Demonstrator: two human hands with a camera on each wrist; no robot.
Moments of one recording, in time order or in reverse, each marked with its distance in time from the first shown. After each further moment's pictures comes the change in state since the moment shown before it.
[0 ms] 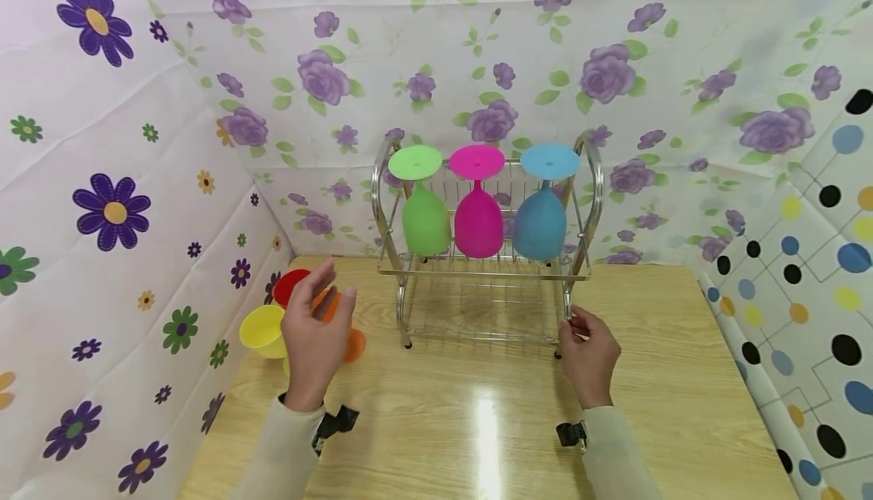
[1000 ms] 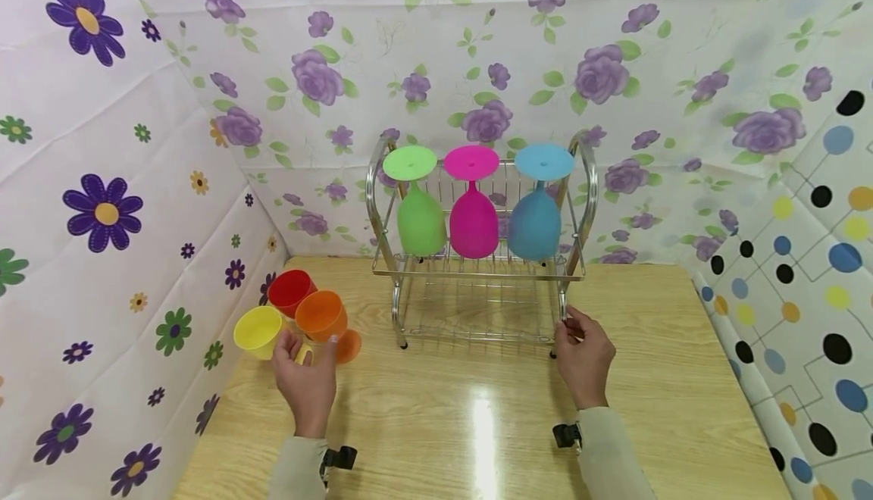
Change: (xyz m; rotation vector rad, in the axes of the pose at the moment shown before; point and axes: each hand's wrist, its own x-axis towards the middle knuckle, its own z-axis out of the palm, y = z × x) left_hand -0.056 -0.128 -0.010 0.051 0.300 -0.385; right_hand -0.003 -0.001 -0.003 -0.016 0.008 -0.067
